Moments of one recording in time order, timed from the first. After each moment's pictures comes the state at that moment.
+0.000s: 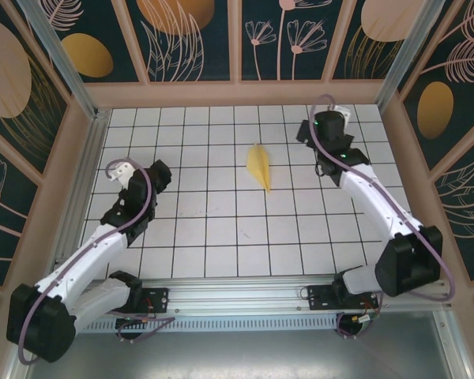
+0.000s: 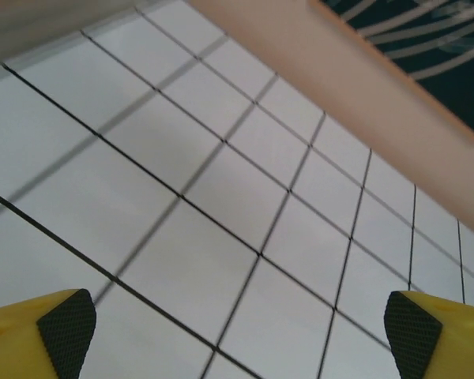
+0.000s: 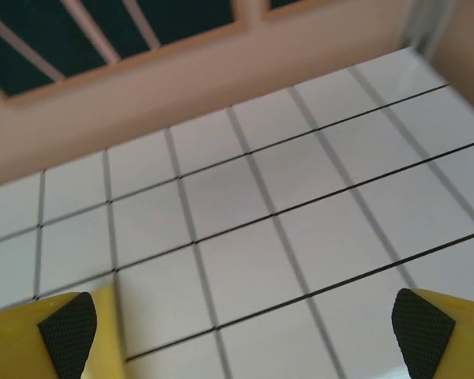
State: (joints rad) left arm -0.40 0.96 0.61 -0.18 -0.58 -0.86; right arm 0.30 1.35 1.13 -0.34 0.43 0.44
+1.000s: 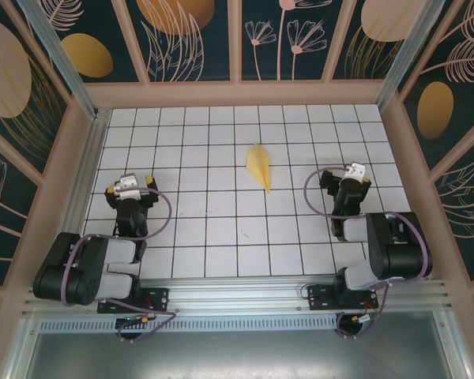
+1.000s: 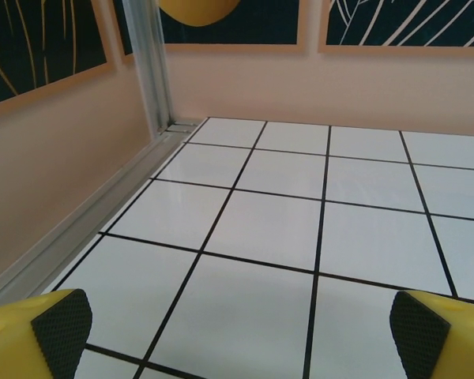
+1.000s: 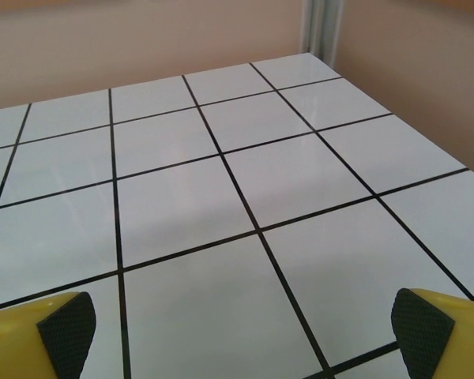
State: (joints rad) left arm -0.14 1.38 0.12 1.12 -0.40 -0.05; right arm 0.03 1.49 0.29 0.92 0.26 0.13
